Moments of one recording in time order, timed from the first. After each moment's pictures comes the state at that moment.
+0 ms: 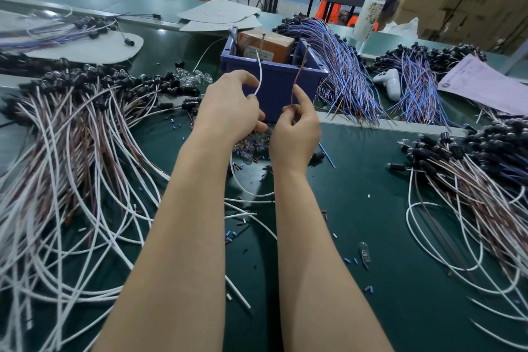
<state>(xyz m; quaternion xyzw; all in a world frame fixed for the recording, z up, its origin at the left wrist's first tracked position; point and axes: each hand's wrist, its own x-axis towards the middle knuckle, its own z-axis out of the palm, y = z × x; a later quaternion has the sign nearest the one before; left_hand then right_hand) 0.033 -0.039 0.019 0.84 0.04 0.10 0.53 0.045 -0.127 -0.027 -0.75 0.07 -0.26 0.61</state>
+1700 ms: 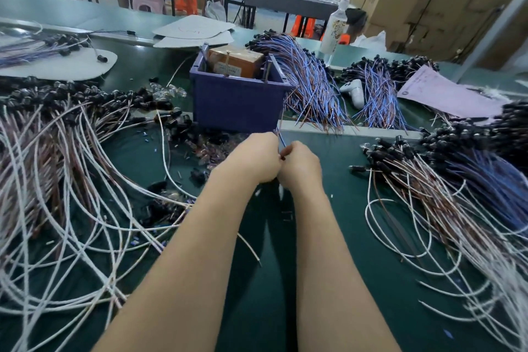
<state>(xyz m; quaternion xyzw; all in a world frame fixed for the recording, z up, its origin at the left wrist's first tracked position) 0.025 -0.111 0.004 0.97 -0.10 -0.05 0.24 0.030 -0.204 -0.023 -0.94 0.13 0.00 0.31</state>
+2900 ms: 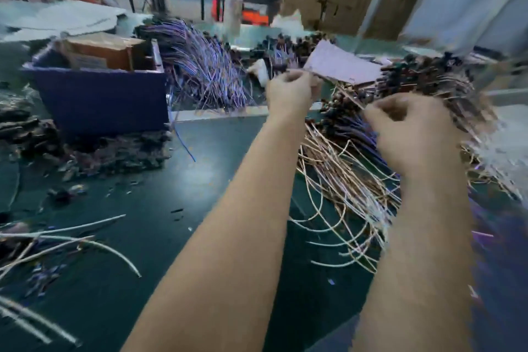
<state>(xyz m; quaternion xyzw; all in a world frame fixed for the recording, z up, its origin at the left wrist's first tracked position) 0.032 -0.319 0.067 0.49 -0.01 -0.09 0.87 -0.091 -0.393 0.087 -0.88 0.24 -0.30 0.28</state>
